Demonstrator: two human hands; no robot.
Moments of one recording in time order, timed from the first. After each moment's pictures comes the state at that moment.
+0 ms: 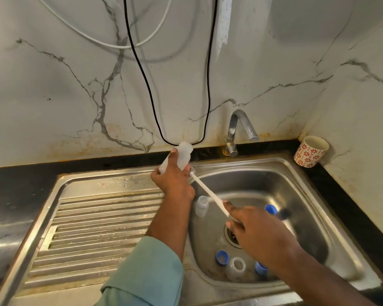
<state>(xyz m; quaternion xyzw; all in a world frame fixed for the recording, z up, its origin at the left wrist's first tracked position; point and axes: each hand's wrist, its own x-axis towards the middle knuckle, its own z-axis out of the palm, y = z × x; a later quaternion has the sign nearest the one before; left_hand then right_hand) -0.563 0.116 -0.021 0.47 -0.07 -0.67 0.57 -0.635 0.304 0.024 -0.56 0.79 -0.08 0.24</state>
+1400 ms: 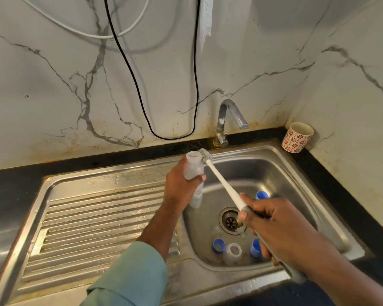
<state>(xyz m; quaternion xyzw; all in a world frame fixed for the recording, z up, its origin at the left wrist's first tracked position) -0.541 0.137 -0.074 0.45 -0.72 -0.42 0.32 -0.624 0.346 0.055 -0.34 0.78 -0.35 0.40</state>
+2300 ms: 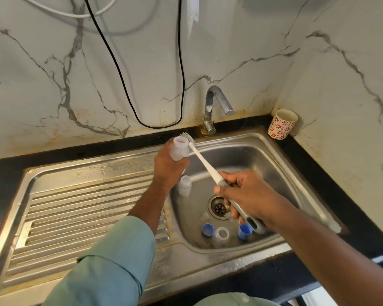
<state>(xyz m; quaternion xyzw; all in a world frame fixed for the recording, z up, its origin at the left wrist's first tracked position) -0.551 0.123 -0.072 0.46 -0.69 -0.44 0.33 -0.634 0.321 0.043 -0.32 0.75 -0.37 0.45</state>
